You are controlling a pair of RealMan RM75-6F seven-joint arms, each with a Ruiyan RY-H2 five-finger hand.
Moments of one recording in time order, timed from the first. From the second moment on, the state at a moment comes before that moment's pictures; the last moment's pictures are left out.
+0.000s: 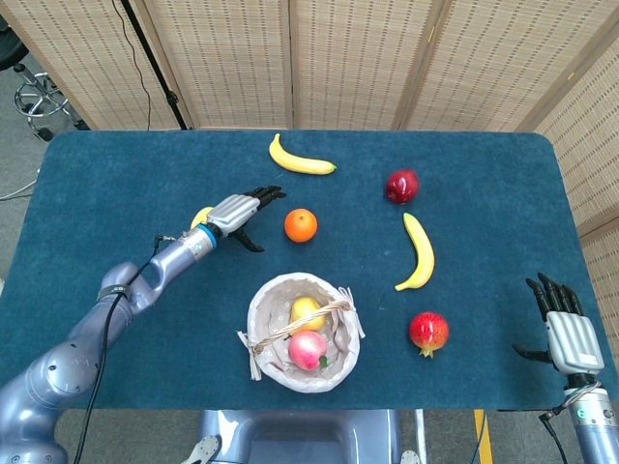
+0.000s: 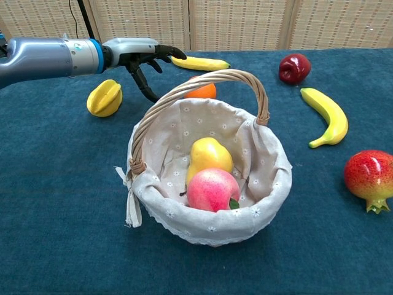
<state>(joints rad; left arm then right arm) -1.16 -1.84 0.03 -0.39 1.73 0.68 -1.20 0.14 -1.24 0.07 -1.38 -1.39 1.29 0.14</state>
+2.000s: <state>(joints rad) -1.11 -1.61 -0.10 -0.79 1.51 0.98 -1.02 0.14 -1.19 0.04 -1.43 -1.46 1.30 0.27</state>
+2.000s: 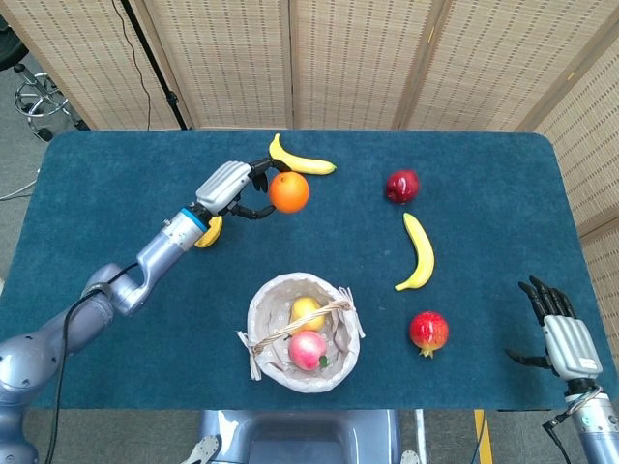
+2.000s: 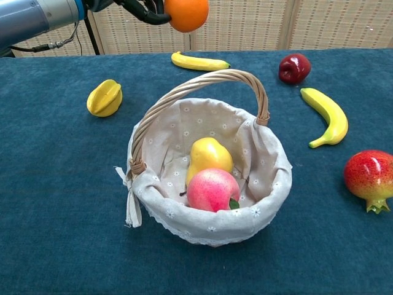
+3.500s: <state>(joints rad) -1.00 -1.28 -0.12 -1.68 1.52 0.71 -1.11 0.13 -1.17 0.06 -1.39 -1.42 1.29 0.37</state>
